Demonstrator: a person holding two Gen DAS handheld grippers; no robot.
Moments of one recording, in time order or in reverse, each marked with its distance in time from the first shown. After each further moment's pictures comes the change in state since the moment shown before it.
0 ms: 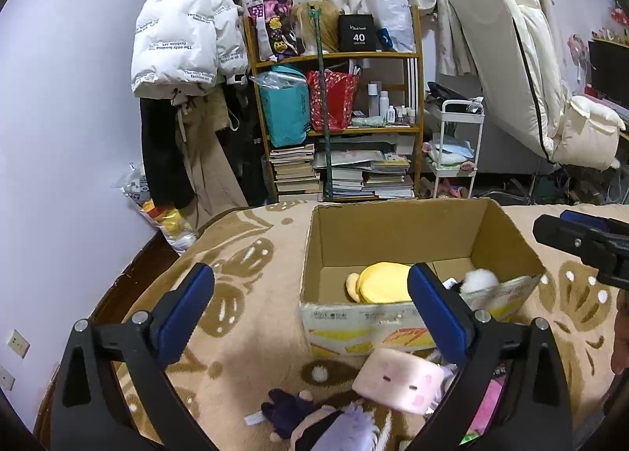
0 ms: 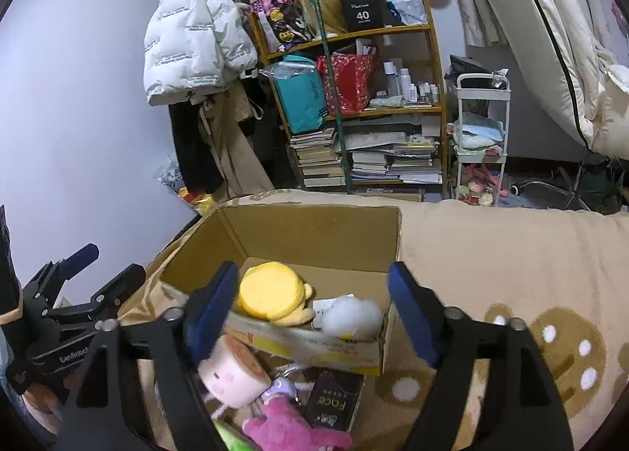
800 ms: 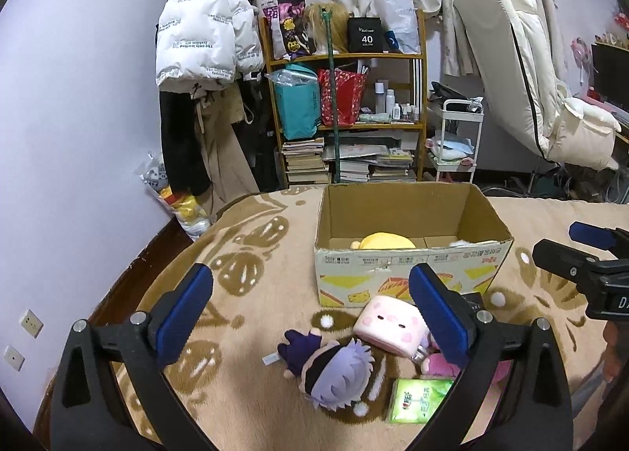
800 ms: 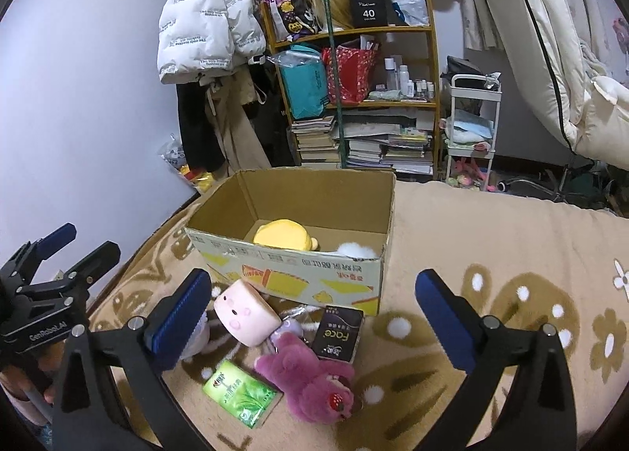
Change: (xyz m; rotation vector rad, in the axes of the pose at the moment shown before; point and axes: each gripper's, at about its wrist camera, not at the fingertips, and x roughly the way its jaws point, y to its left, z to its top) left arm -0.072 0.009 -0.019 -0.022 0.028 0.035; right arm -0.049 0.020 -0.032 -0.043 0.043 -0.050
